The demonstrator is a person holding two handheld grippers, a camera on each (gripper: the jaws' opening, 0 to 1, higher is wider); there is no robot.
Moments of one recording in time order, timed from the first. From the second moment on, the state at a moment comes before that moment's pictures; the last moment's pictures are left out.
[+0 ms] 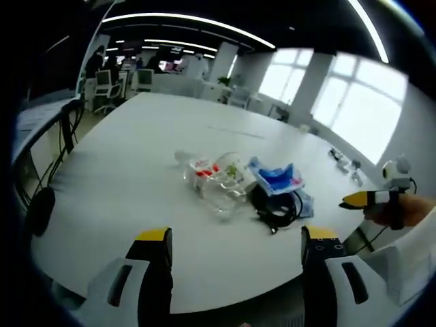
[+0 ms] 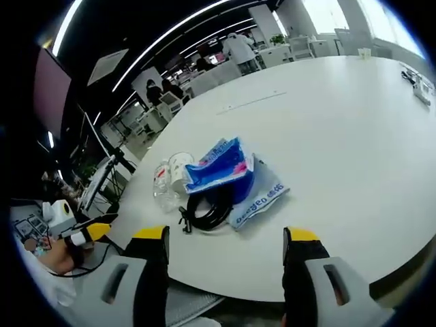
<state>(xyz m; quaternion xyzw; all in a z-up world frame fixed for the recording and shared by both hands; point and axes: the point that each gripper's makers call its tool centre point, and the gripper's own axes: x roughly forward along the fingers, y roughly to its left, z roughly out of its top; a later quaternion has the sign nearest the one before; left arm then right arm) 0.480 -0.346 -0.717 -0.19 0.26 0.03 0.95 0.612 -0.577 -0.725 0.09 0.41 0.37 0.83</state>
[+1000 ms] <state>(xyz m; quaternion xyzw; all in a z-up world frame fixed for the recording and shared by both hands) 0.480 -0.343 -0.722 -0.18 0.27 0.04 0.95 0.622 -0.577 -0.724 0.10 0.41 0.37 0.83</state>
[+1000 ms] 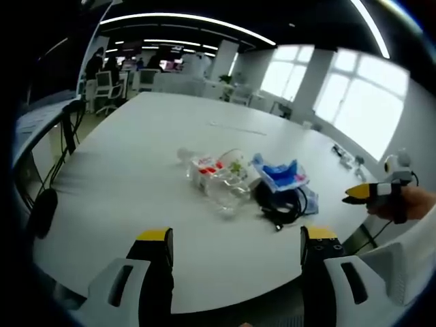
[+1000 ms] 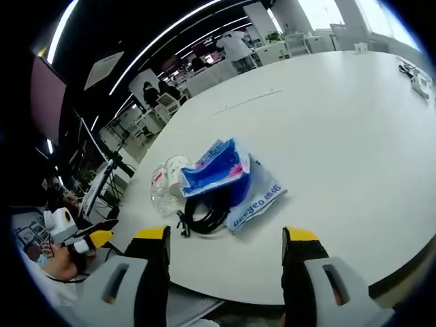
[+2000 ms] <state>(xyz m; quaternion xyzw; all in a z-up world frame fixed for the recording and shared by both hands) 0.481 -0.340 -0.723 -0.18 0.26 0.04 0.95 0.631 -0.564 -0.717 0.10 0.41 0.38 0.82</state>
